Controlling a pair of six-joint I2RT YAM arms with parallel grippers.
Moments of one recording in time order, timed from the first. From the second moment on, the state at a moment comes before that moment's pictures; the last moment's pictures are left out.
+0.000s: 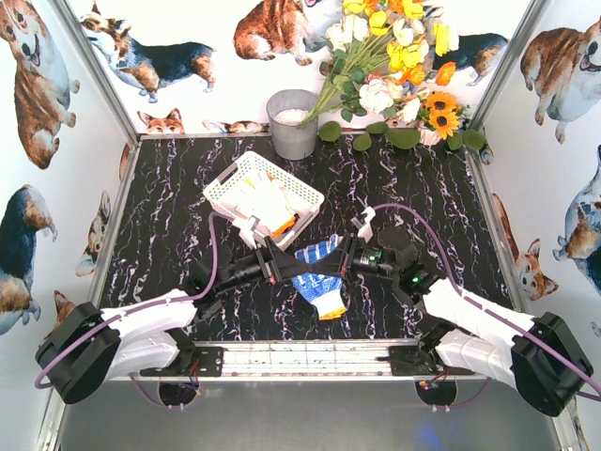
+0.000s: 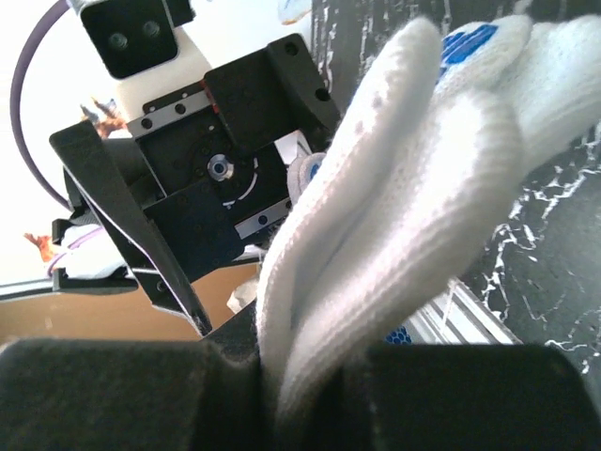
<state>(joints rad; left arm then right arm) -0.73 1.10 0.29 0.71 0.41 -1.18 0.65 1.01 0.43 0.30 -0.56 1.29</state>
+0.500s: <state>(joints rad) -0.72 1.14 0.36 0.87 0.49 -1.34 0.68 1.04 0.55 0.34 -0.73 1.26</state>
